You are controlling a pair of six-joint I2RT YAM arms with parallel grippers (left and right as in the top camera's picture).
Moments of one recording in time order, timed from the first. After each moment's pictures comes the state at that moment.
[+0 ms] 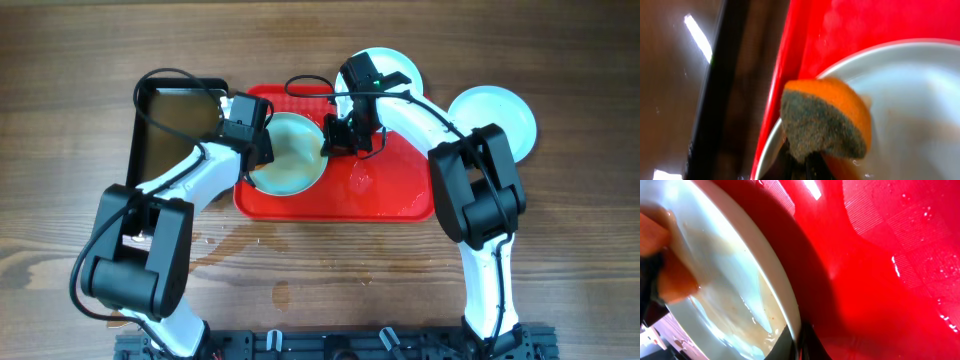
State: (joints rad) left arm -0.29 1.83 1.01 -0.34 -0.18 -0.44; right arm 0.42 2.27 1.65 -0.79 -0.53 0.37
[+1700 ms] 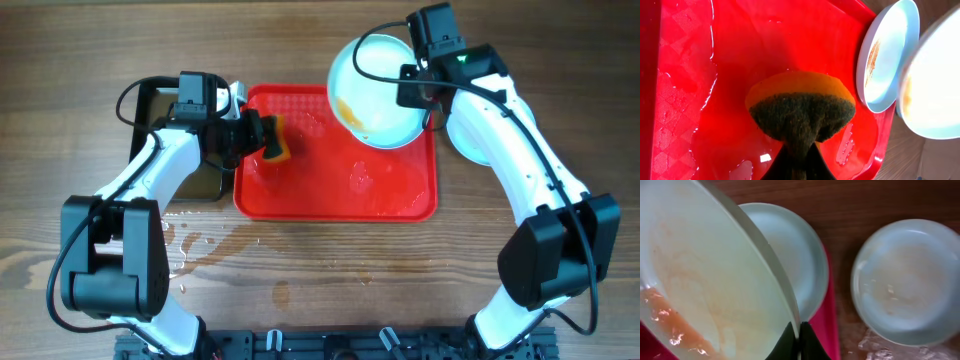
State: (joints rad) left arm -0.10 1.80 1.09 -0.39 0.59 -0.47; right arm 0.29 1.85 1.64 -0.95 0.25 0.36
